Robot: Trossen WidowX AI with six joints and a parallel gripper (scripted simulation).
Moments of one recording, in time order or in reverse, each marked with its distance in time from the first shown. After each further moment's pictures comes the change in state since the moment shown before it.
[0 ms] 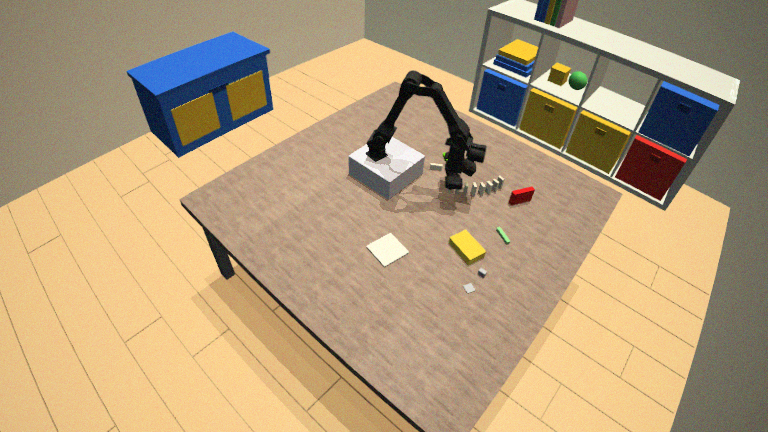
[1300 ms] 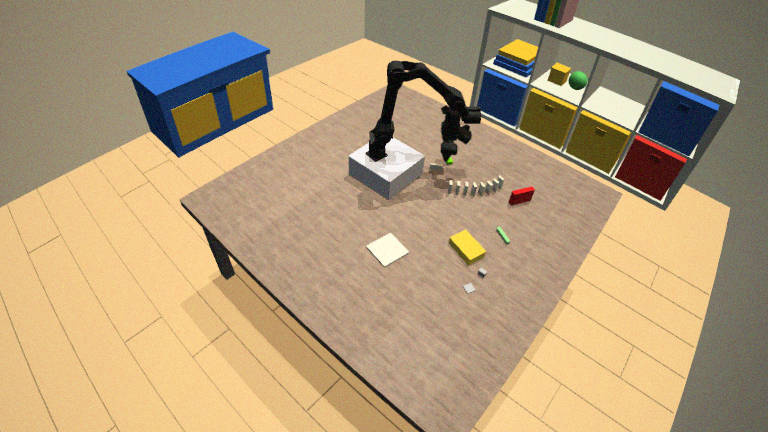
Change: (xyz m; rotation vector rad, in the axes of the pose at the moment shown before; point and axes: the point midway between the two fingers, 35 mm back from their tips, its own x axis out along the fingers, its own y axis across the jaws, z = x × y) arm -0.068 0.115 -0.022 0.032 0.008 0.010
